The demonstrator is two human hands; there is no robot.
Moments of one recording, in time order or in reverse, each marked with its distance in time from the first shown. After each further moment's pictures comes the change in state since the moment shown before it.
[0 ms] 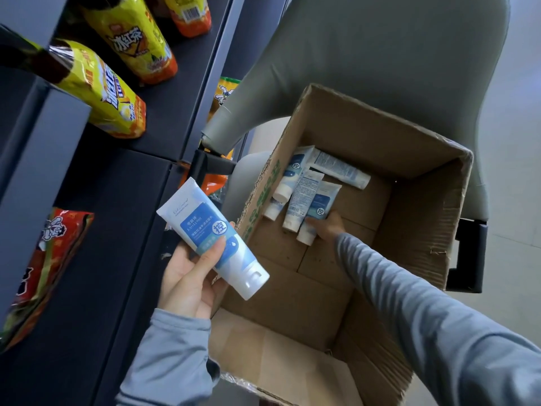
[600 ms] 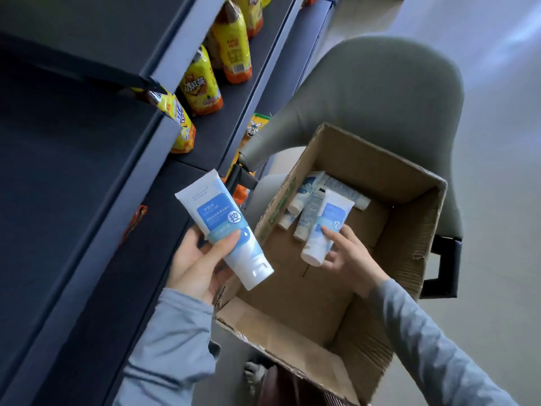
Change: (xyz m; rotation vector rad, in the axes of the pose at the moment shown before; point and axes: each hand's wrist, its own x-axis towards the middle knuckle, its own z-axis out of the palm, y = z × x) left_hand -0.072 0.045 -0.003 0.037 0.007 0.134; right_hand -0.163 -0.024 -0.055 0.650 -0.540 -0.101
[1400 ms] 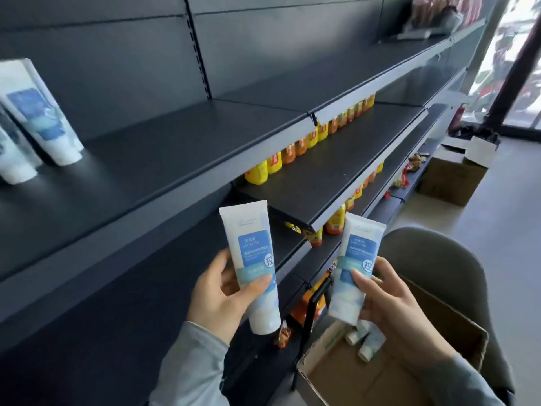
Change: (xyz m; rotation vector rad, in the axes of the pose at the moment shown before) left_hand -0.270 0.143 -0.081 0.303 0.159 0.812; right_hand -0.281 -0.054 0.174 -0.426 -0.614 -0.533
